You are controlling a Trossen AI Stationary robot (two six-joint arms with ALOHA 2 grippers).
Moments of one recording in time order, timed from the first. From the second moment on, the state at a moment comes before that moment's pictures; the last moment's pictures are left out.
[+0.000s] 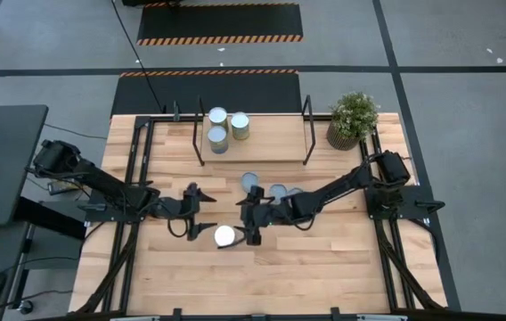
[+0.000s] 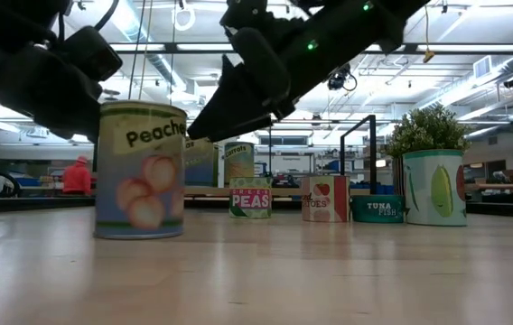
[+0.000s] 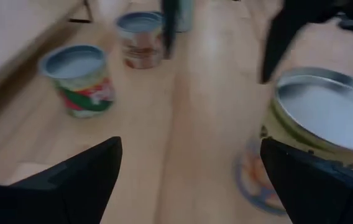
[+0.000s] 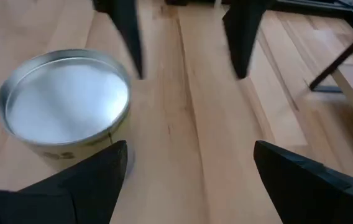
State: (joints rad) left arm -0.35 1.21 0.23 0.53 -0.40 -0.23; right arm 0.24 1.95 1.19 0.14 0.36 0.07
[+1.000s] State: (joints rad) left arm -0.32 1.21 0.23 0.49 -0.13 -0.28; right arm 0.27 2.03 1.19 0.20 0.19 0.10
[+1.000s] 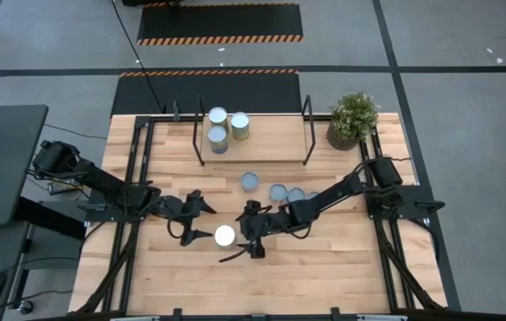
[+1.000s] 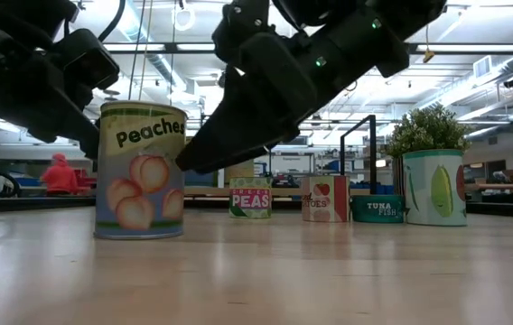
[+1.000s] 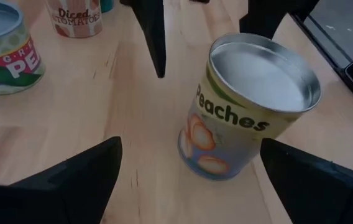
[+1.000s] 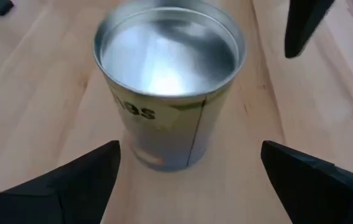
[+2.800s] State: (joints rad) left arm -0.32 1.21 0.23 0.50 -0.28 -0.24; right arm 0.13 1.80 1.19 0.28 0.33 -0.15
